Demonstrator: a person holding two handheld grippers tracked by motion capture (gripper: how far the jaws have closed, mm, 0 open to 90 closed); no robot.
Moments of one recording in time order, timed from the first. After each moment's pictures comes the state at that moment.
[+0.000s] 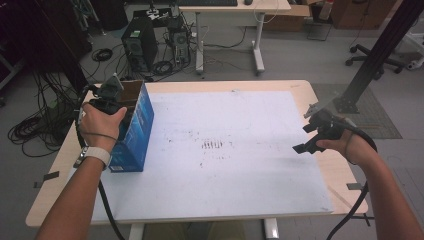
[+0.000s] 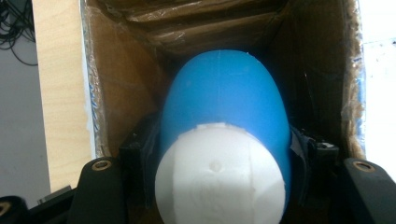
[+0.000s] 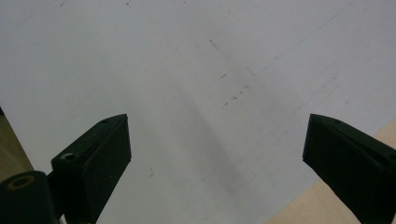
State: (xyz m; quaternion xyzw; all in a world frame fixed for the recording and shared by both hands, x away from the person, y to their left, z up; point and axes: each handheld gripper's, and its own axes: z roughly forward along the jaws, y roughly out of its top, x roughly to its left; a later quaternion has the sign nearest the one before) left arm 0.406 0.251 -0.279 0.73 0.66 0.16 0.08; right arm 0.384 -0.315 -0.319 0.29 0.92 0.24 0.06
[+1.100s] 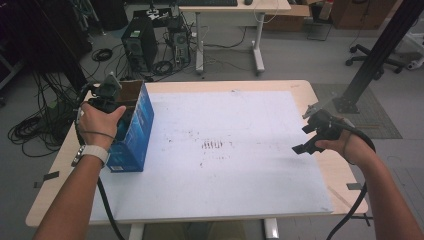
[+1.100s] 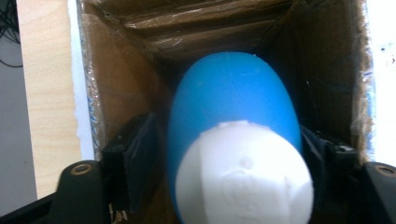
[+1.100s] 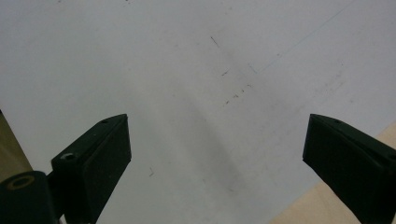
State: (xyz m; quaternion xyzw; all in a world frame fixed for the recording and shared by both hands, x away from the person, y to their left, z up) left arm 0.411 0.261 -0.281 0.73 0.66 0.14 0.10; right arm 0.385 -0.314 -0.323 0.29 0.93 0.24 0.05
